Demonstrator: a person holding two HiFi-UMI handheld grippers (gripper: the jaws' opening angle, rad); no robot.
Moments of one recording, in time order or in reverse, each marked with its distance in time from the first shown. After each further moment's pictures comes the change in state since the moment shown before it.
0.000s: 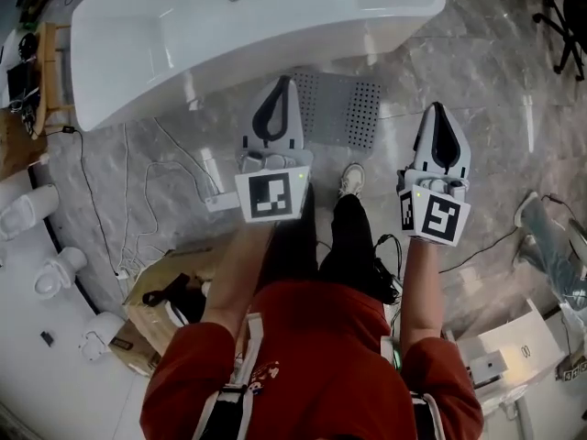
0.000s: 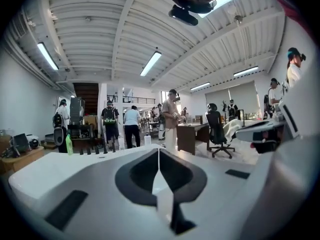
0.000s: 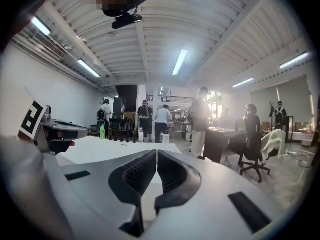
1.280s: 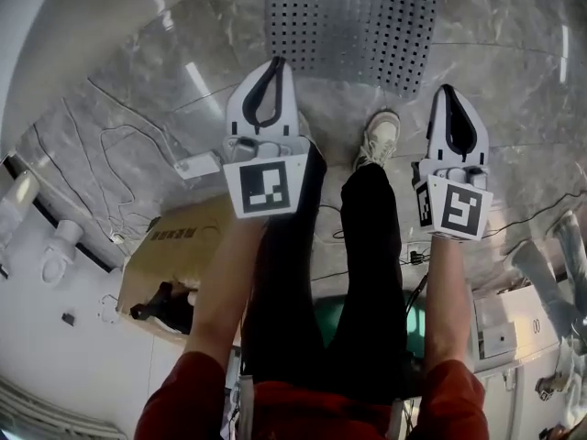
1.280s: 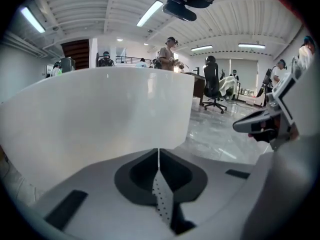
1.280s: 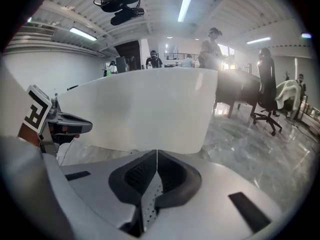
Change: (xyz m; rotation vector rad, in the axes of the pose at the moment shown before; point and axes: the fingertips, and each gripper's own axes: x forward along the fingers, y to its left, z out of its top) left arm 0.013 -0.009 -0.486 -0.022 0.445 -0.096; right arm 0.027 0.079 -0.472 0.031 0.484 0.122
